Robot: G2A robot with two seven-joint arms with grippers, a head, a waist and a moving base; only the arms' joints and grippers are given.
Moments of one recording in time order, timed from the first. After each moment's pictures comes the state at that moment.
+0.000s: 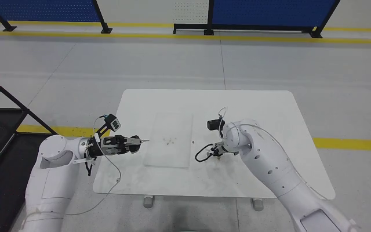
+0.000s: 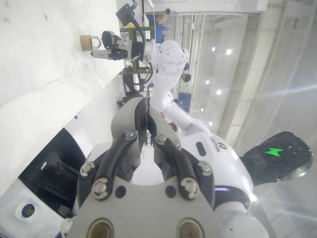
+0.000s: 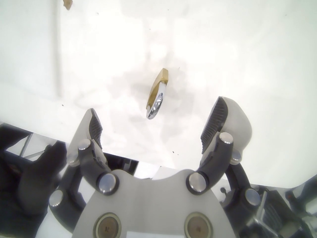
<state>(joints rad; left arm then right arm) 1.41 -1.05 -1.77 -1.47 -0.45 0.05 -1.54 -0.81 -1.36 0.77 -1.32 -0.93 0.34 1.49</state>
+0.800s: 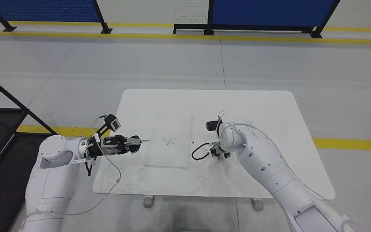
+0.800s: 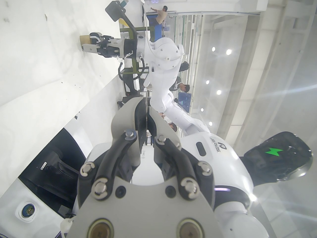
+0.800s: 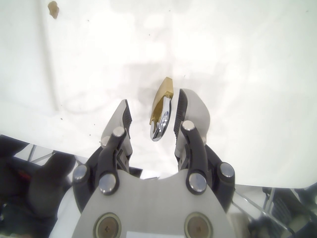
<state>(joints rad) 1.41 -1.05 -1.77 -1.47 -0.45 0.05 -1.54 -0.79 -1.40 0.75 -1.21 -0.92 0.38 1.44</state>
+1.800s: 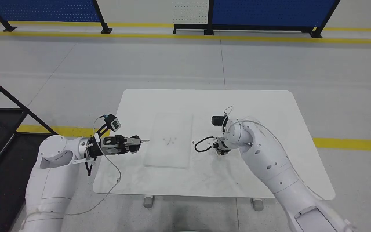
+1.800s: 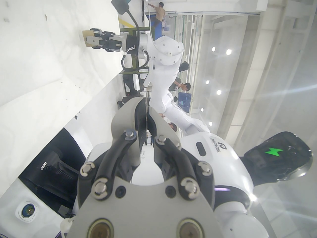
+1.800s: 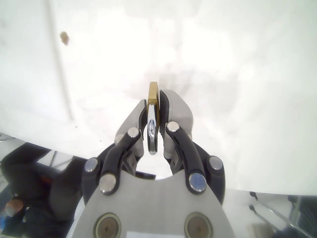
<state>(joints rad) 1.41 -1.05 -1.77 -1.47 -0.45 0.05 -1.54 -0.84 -1.39 0.89 -1.25 -0.87 0.40 1.39</state>
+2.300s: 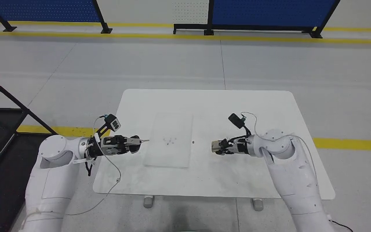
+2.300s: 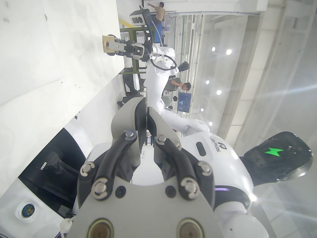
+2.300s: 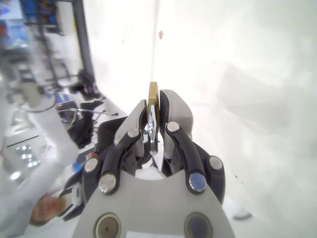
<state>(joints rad) 1.41 -1.05 -1.77 -1.47 -0.45 0.05 -1.54 -1.13 -1.33 1.28 -1.43 -0.30 0.16 1.25</state>
